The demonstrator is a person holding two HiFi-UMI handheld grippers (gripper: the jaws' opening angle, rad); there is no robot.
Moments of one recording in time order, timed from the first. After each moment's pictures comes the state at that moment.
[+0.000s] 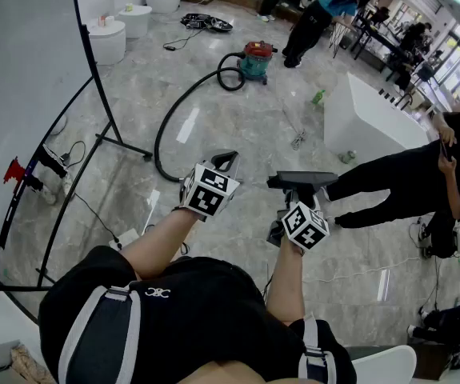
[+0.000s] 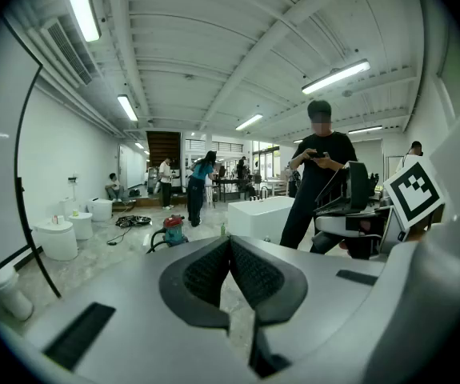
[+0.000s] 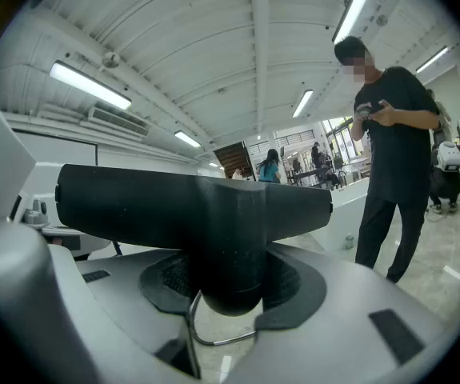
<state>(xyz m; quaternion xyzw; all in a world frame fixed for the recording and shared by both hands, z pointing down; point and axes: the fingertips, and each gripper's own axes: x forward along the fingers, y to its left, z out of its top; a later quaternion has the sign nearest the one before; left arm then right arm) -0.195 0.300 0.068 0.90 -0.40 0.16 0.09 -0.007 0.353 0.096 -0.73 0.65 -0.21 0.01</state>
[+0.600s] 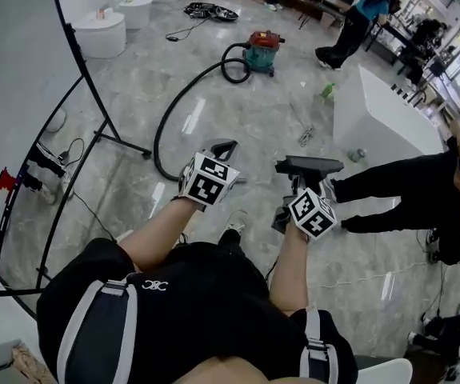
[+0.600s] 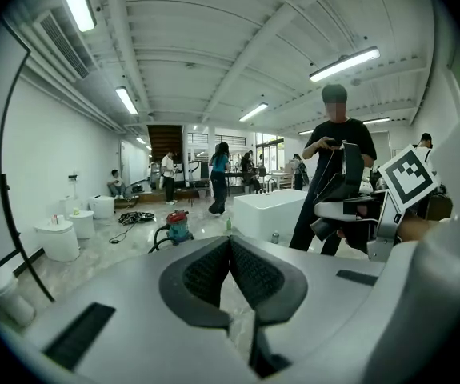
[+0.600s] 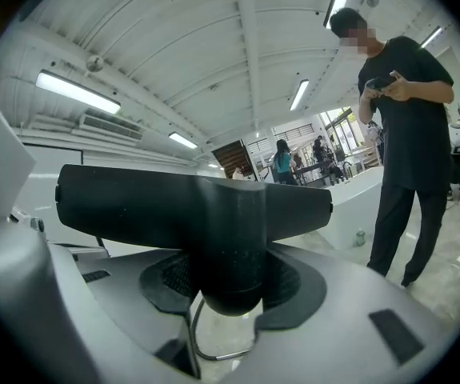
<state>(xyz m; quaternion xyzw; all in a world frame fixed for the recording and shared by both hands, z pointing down) -0.153 0.181 0.106 0.89 -0.41 0.18 0.08 0.048 0.223 0.123 -0.72 0.66 -0.22 0.04</state>
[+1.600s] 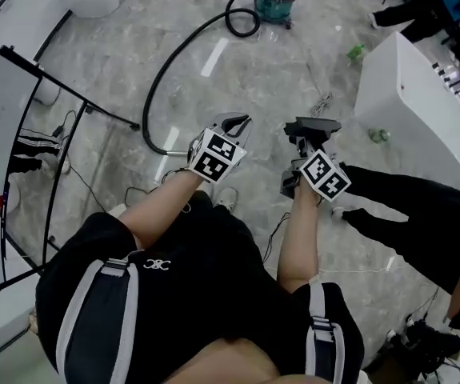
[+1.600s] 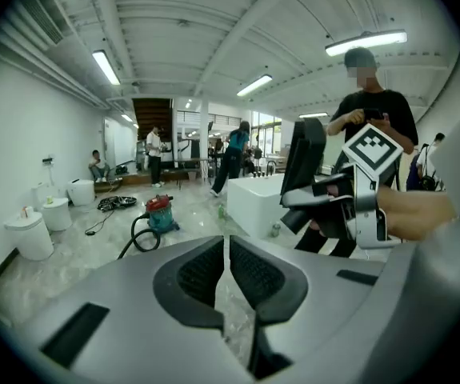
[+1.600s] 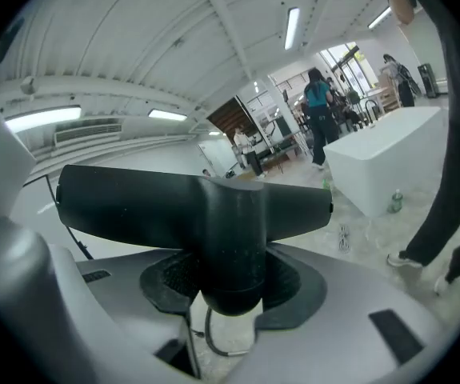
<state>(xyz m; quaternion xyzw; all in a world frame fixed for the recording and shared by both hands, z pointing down) 0.055 -0.090 0.208 0.89 -0.38 0.23 0.12 0.216 -0.094 0.221 -0.62 0.69 -0.37 0.02</state>
